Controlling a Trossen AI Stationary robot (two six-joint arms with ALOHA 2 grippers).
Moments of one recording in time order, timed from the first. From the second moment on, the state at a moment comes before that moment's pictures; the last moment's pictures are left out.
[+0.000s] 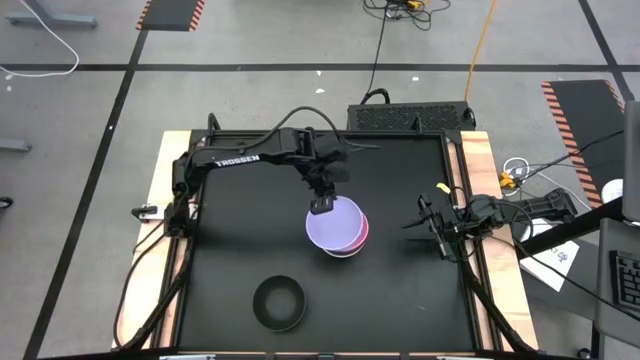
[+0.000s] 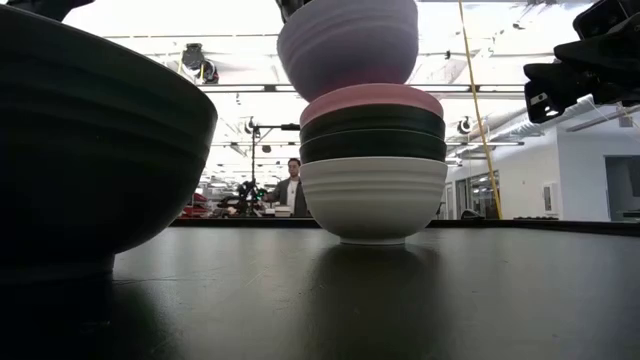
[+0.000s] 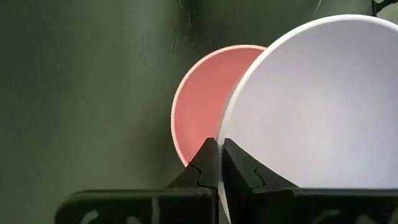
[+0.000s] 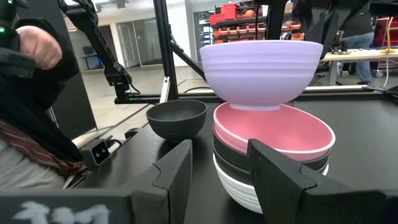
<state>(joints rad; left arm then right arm) 0.18 2.01 2.05 -1.14 0.30 0.07 0.17 0.03 0.01 0.01 -0.10 0.11</state>
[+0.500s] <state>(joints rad) 0.20 2.05 2.05 -1.12 0.29 0.08 0.17 0.03 0.01 0.01 -0.10 0.11</state>
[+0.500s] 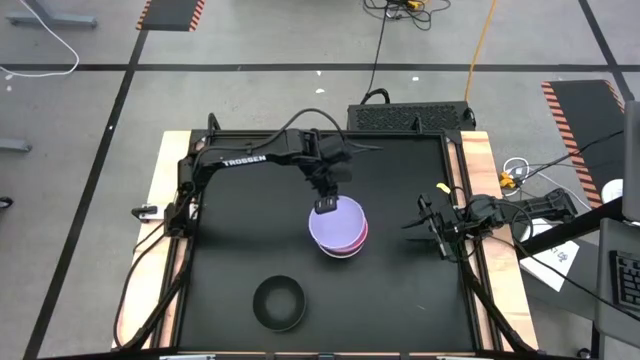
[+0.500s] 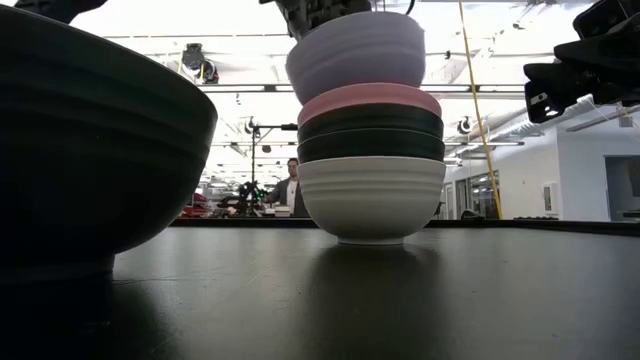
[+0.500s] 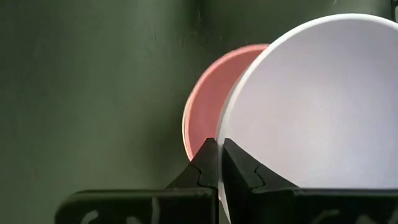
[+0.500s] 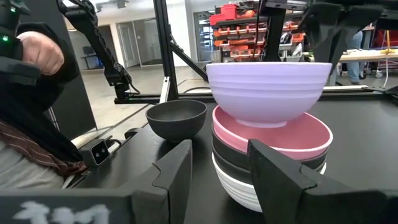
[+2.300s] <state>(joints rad) 0.06 2.17 2.05 -1.19 -0.08 0.00 0.17 0.05 0.01 0.01 -0.10 0.11</state>
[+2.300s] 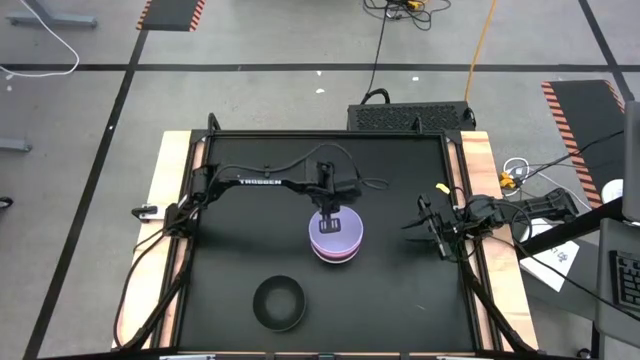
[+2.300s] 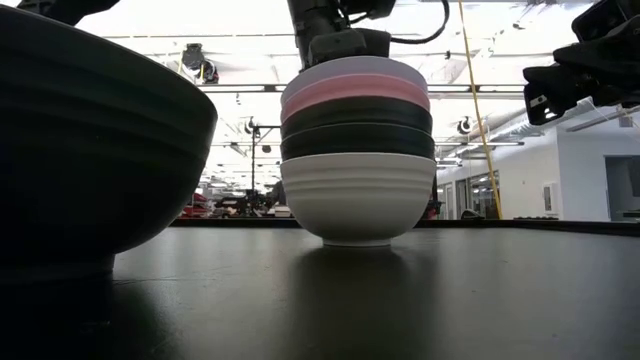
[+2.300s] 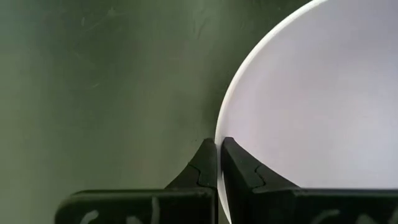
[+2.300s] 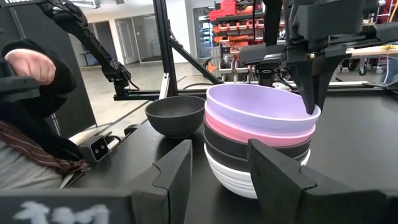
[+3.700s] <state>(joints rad) -0.01 2.10 2.05 -1.14 -0.12 0.05 0.17 0.06 0.01 0.01 -0.10 0.11</state>
